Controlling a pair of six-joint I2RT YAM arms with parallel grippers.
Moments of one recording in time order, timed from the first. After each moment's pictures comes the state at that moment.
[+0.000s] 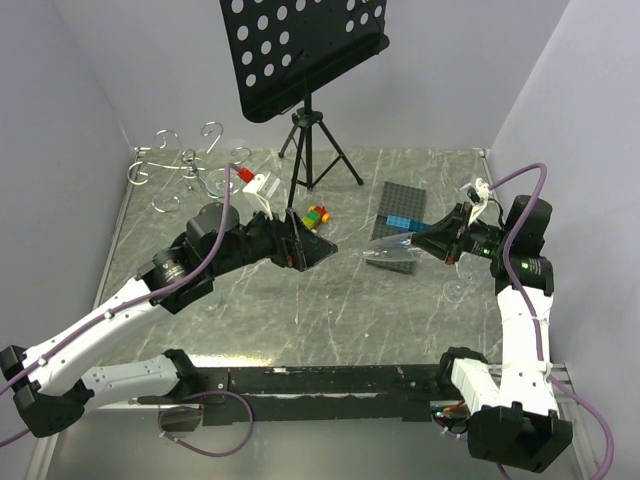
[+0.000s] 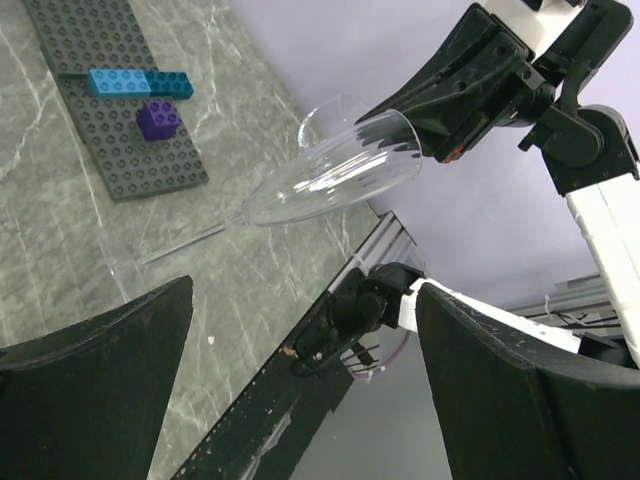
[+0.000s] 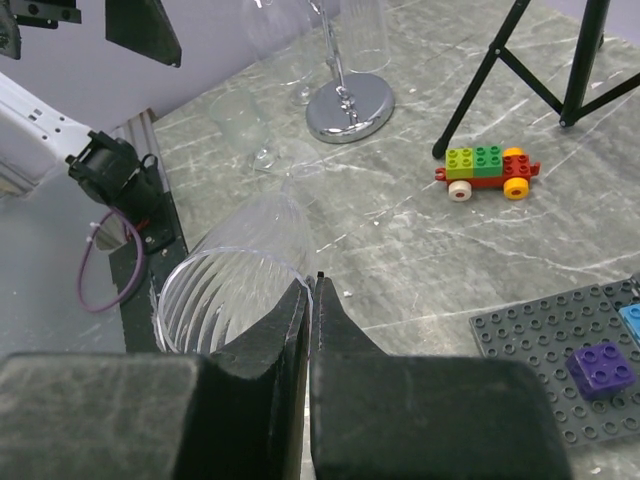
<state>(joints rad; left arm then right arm) -0.89 1.02 1.14 -0.29 0.14 -0.70 -0.25 0.88 0.96 -0.53 -1.36 -0.17</state>
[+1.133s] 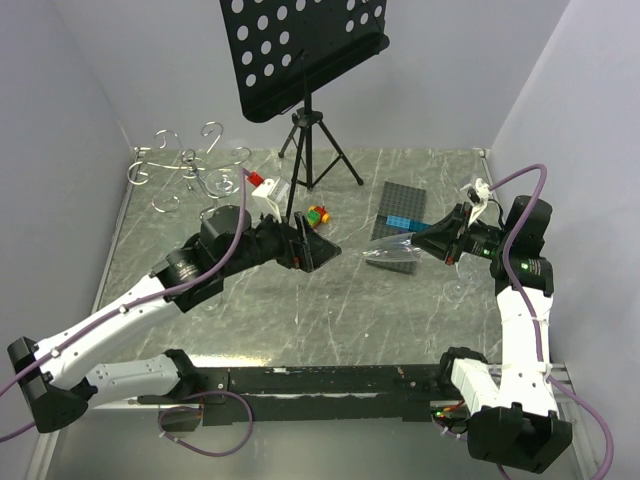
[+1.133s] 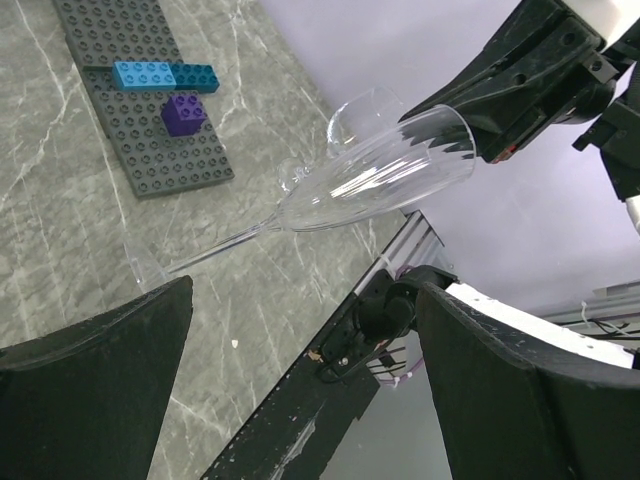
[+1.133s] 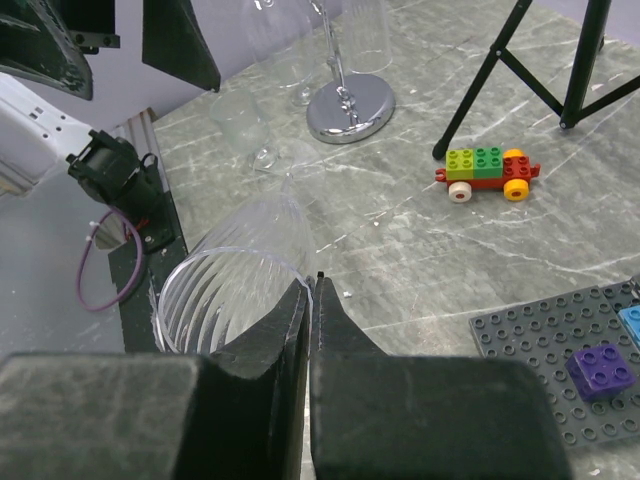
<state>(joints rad) -0.89 1.05 1.08 -0.22 0.11 -0.67 -0.25 0.88 0.96 -0.52 -1.36 -0.17</state>
